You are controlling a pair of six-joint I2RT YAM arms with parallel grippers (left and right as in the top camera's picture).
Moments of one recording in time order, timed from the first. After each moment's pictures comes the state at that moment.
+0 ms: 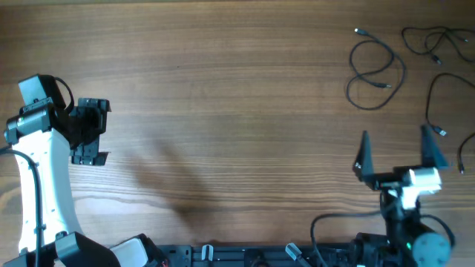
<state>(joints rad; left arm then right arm) 0.41 1.42 1.17 -1.04 0.19 -1.08 -0.11 0.02 0.20 0.16 -0.20 -0.11</state>
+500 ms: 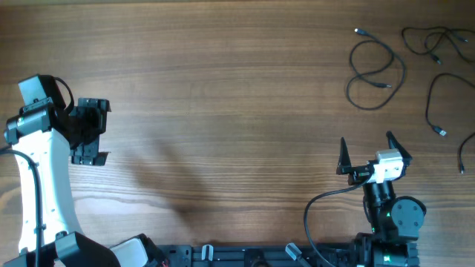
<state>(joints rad) 0.41 1.42 1.17 -1.04 0.19 -1.08 -0.11 0.02 0.01 0.01 -0.20 -0.15</state>
